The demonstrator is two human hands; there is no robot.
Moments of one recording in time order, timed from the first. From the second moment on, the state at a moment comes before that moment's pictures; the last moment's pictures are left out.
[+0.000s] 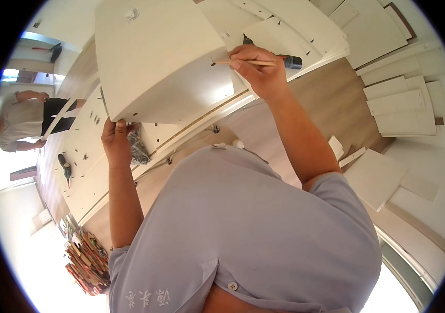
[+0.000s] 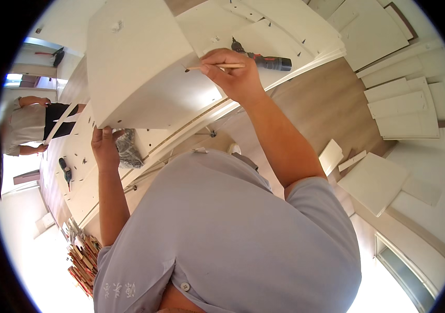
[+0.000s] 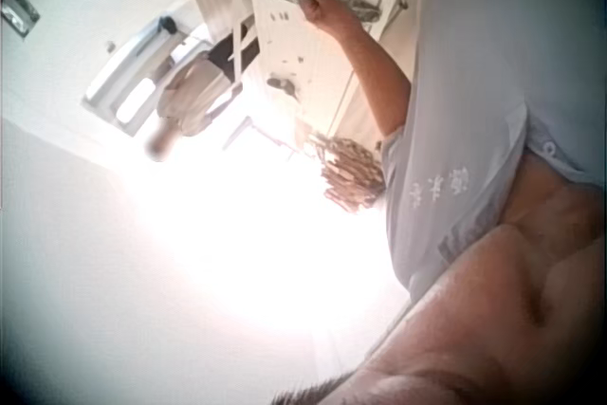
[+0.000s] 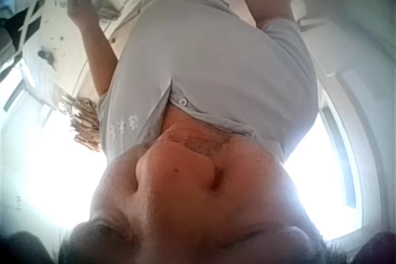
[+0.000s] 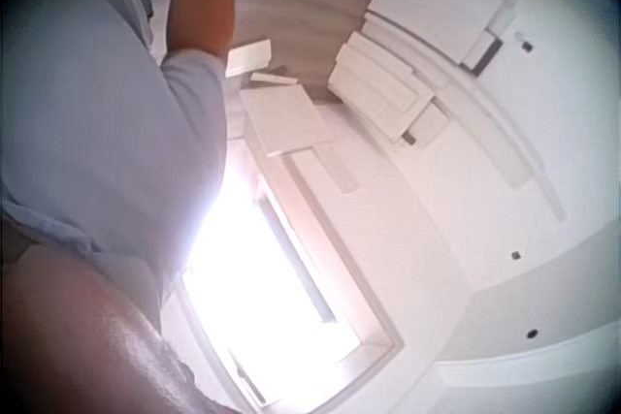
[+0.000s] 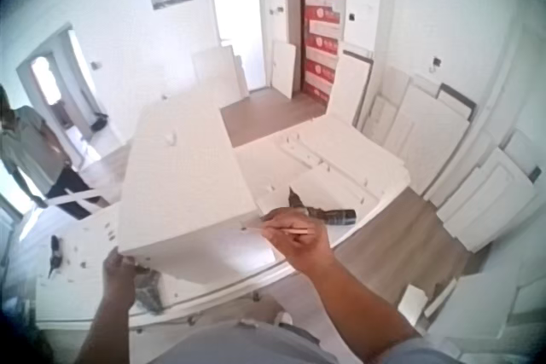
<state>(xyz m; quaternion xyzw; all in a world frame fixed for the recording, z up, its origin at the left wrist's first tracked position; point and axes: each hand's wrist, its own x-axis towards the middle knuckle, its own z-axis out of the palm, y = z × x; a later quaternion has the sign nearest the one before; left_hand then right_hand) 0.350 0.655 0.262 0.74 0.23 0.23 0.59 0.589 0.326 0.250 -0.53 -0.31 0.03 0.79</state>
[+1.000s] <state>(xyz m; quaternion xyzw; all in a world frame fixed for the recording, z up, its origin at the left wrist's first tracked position) 0.347 0.654 0.157 0.79 0.20 0.17 0.55 0.565 0.332 0.113 -0.65 -0.25 0.23 0.68</state>
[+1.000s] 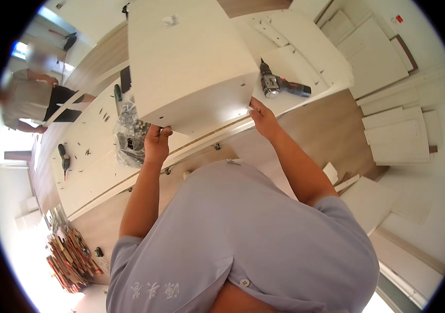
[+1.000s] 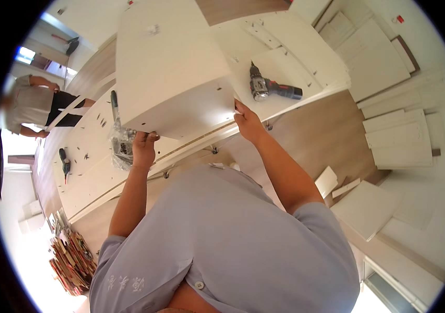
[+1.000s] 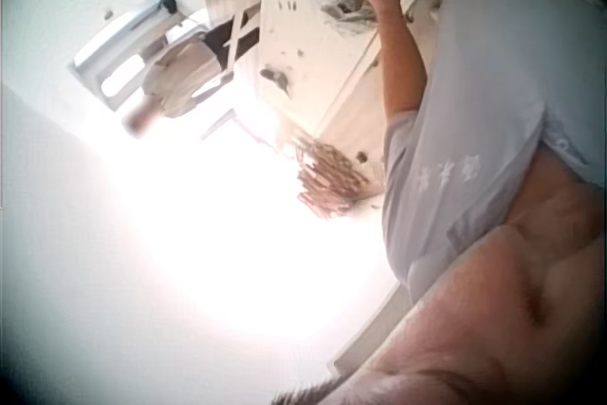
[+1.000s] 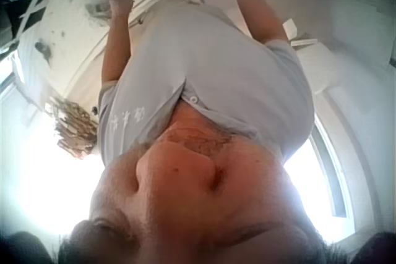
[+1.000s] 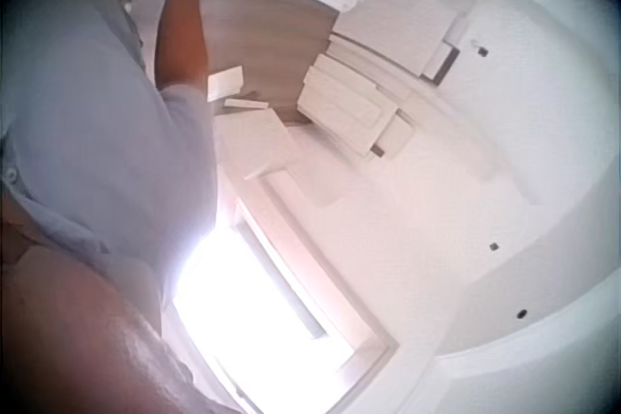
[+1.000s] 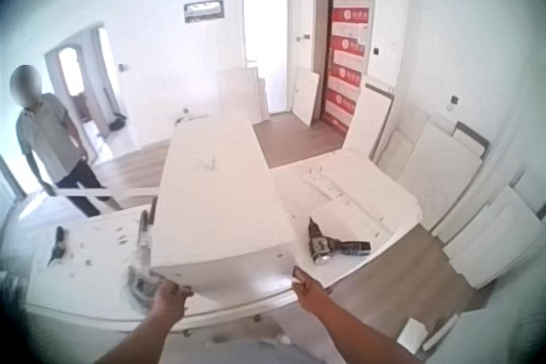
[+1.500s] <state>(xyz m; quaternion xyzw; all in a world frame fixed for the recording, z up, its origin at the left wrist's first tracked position) 0.351 0.635 0.197 0.81 0.25 0.15 0.51 0.557 0.316 0.105 -0.69 -0.18 0.28 0.64</state>
